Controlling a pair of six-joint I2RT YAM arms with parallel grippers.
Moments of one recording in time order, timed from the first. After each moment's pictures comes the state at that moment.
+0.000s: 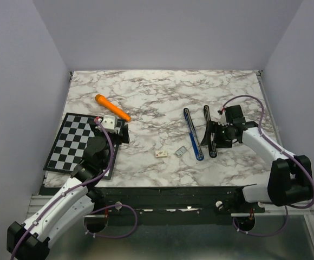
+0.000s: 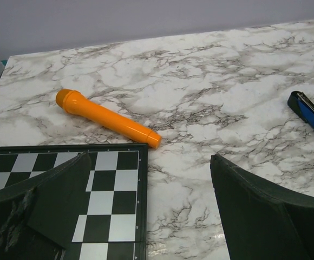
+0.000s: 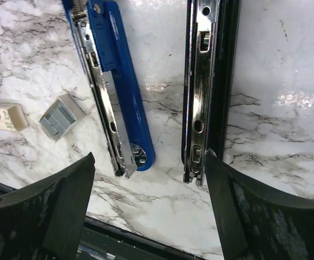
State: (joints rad) left arm -0.56 0.60 0.41 0.14 -0.40 -0.01; right arm 0.18 1.37 0.82 -0.56 -0.28 0.30
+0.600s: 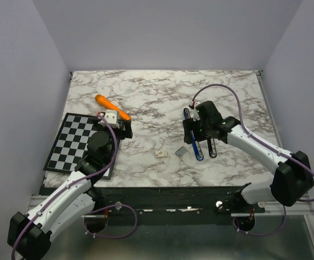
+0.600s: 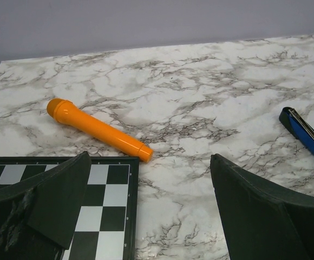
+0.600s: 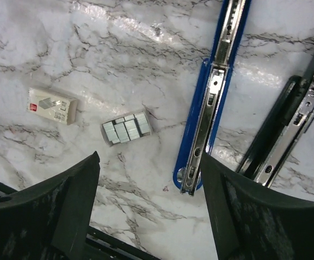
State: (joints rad) left arm -0.56 0.71 0.45 0.23 -0.40 -0.04; right arm 0.56 1.33 0.99 -0.56 -0.05 0.23
